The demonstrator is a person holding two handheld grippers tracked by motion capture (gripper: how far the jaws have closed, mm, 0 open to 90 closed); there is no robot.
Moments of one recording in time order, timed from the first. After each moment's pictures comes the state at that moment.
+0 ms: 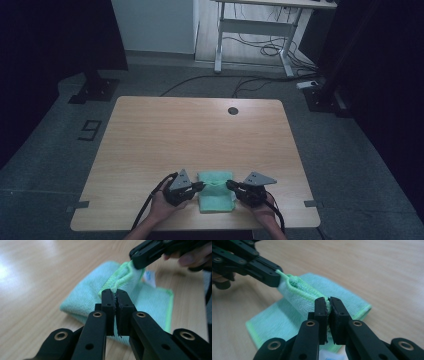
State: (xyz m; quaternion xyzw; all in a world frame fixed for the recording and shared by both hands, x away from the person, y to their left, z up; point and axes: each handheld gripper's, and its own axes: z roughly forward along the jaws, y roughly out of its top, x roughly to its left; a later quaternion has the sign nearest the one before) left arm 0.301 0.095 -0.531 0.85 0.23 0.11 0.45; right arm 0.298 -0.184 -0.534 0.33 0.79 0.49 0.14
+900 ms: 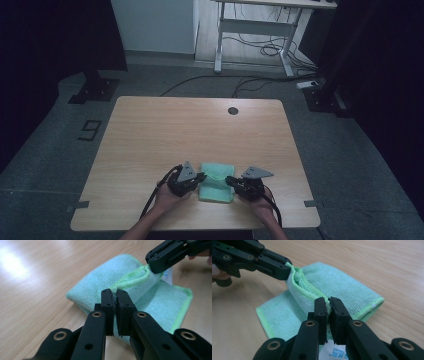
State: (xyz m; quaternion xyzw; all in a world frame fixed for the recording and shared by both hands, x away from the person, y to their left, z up) left arm 0.317 0.088 -0.525 0.85 0.23 0.17 0.45; right arm 0.315 -0.183 -0.535 0.35 0.79 0.48 0.13
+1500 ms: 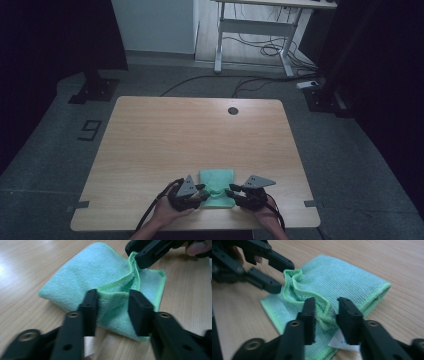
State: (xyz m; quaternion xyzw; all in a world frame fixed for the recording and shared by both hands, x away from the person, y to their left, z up) left arm 0.294 0.082 -0.542 0.87 0.21 0.11 0.44; right arm 0.295 -0.190 -0.541 0.32 0.81 0.48 0.11
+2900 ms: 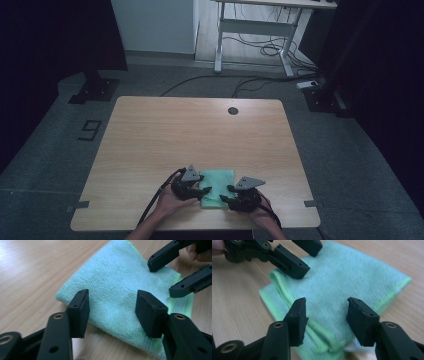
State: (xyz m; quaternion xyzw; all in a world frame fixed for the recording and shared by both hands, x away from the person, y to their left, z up) left arm 0.327 0.077 -0.544 0.86 0.27 0.09 0.42; right arm 0.294 -0.171 -0.546 0.32 0.84 0.42 0.11
